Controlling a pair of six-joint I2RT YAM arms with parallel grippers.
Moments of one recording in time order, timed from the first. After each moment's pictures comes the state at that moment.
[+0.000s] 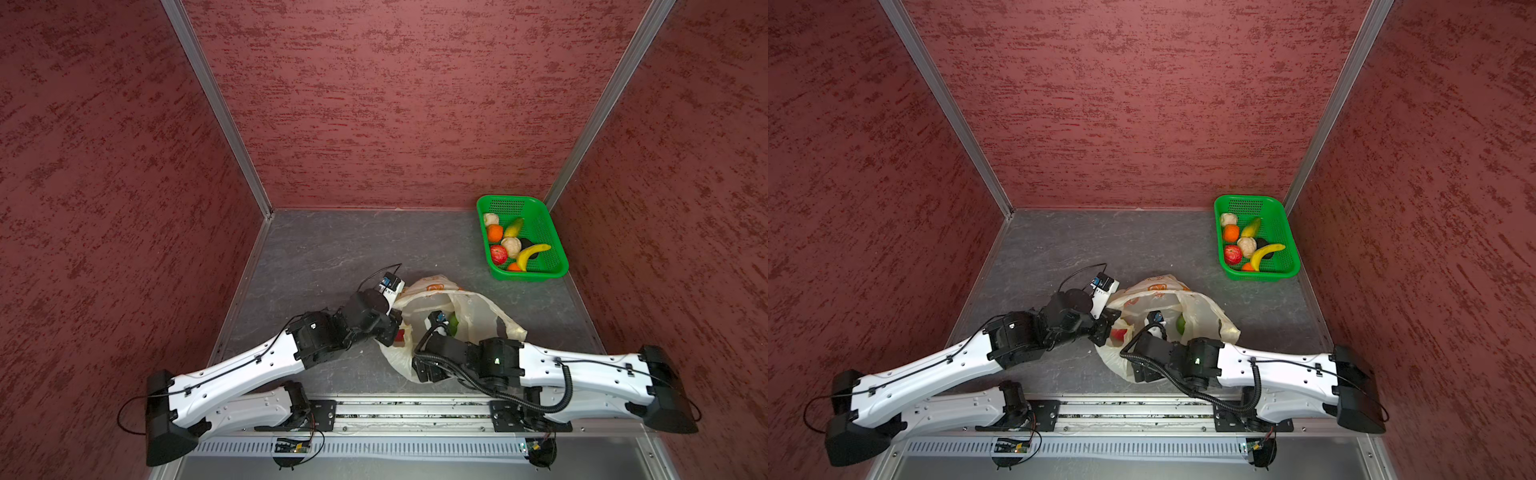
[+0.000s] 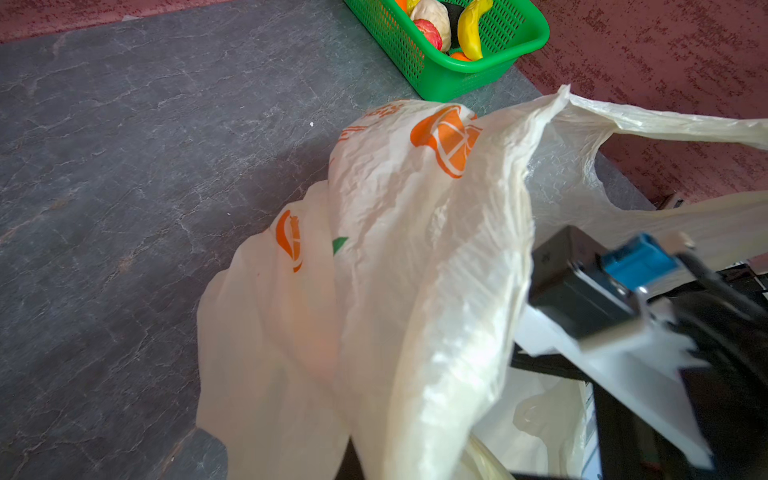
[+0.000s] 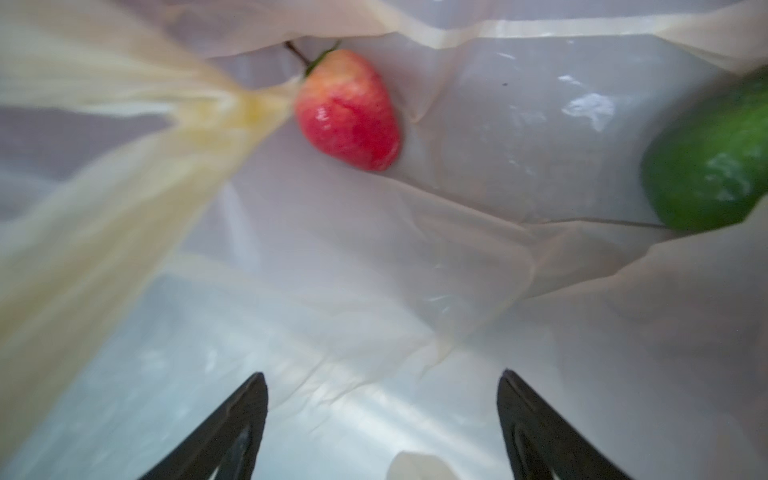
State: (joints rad) left arm -1.05 1.01 0.93 -0.59 -0.18 -0.41; right arm 1.27 1.15 0.78 -0.66 0.20 1.02
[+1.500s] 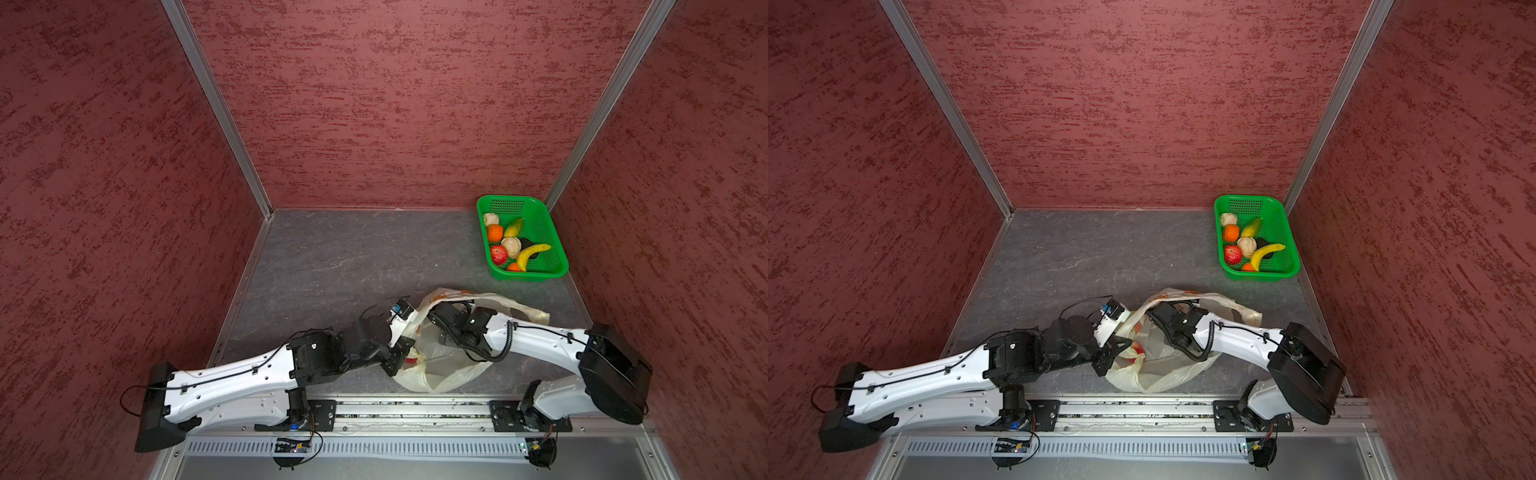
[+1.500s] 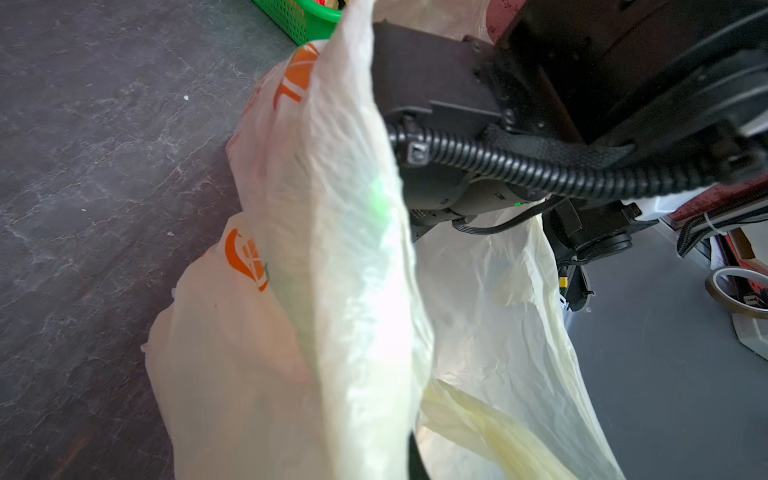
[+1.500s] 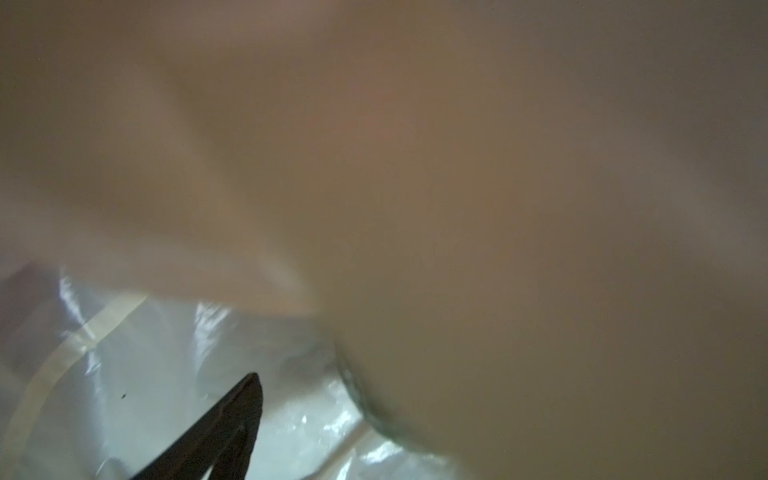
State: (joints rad) left arm -1.25 0.95 0.80 -0.47 -0.10 -0.43; right arm 0.87 1.44 0.75 -0.71 0.33 1.09
